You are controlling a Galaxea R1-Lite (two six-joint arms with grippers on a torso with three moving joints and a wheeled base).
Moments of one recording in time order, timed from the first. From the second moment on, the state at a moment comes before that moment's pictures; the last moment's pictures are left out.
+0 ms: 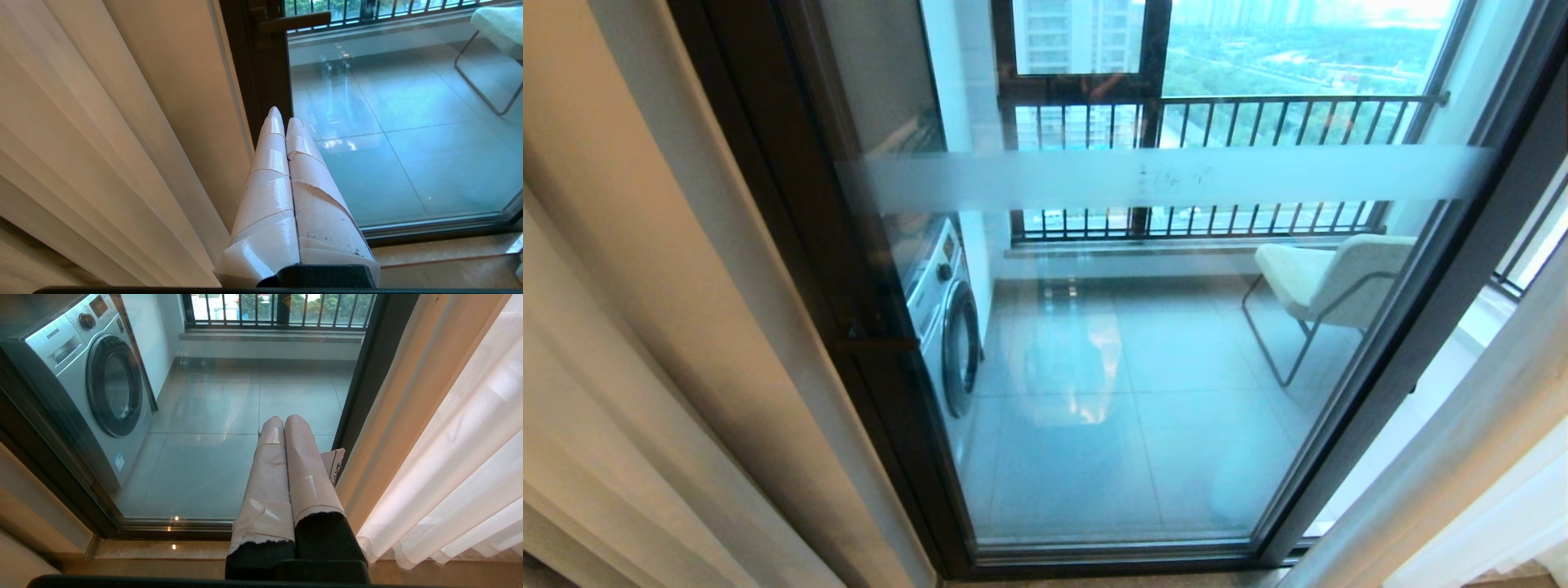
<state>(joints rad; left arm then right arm) 0.00 0.00 0.00 0.00 -0.03 0.13 0.00 0.00 0.00 0.00 0.02 -0.03</state>
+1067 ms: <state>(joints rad) 0.00 0.00 0.00 0.00 -0.02 0.08 0.00 0.00 0.00 0.00 0.02 -0.03</state>
